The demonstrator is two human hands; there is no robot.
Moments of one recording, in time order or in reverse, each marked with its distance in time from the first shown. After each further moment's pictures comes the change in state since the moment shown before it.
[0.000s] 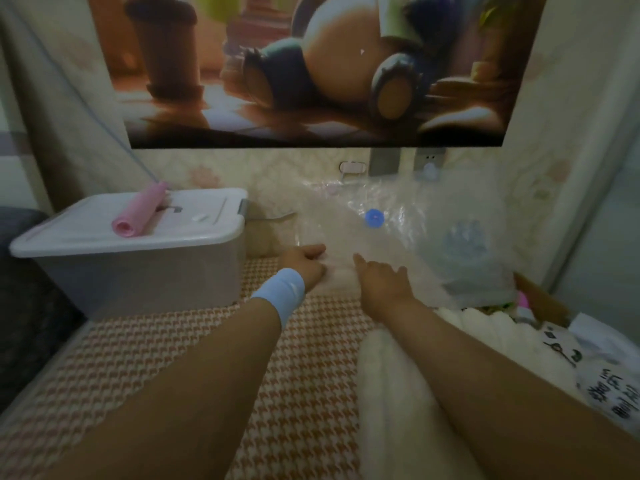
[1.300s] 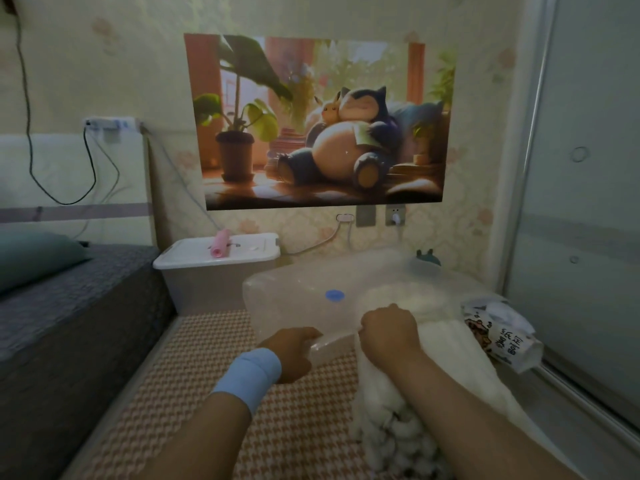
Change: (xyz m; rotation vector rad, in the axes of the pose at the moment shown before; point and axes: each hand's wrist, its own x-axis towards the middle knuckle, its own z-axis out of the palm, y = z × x) left_hand -0.348 -0.010 -0.105 0.939 -0.301 0.193; right_hand -0.327 -0.063 -0.095 -0.039 0.326 0.024
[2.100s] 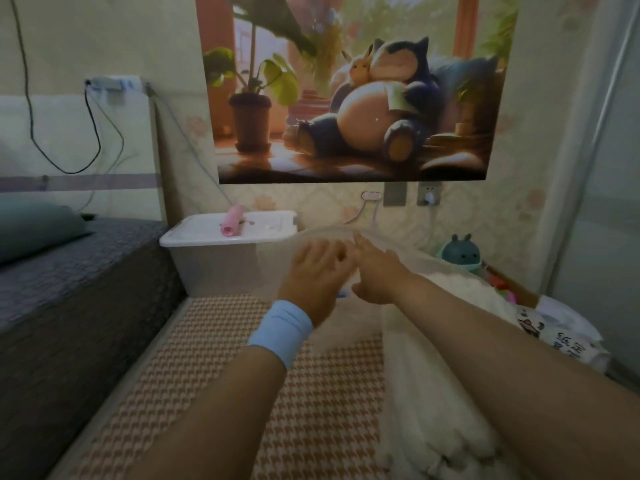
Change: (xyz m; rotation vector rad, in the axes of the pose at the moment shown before) left_hand 0.091 -0.006 -0.028 0.541 1.058 0.548; right_hand 0.139 -0.016 0.018 0.268 -0.228 -0.224
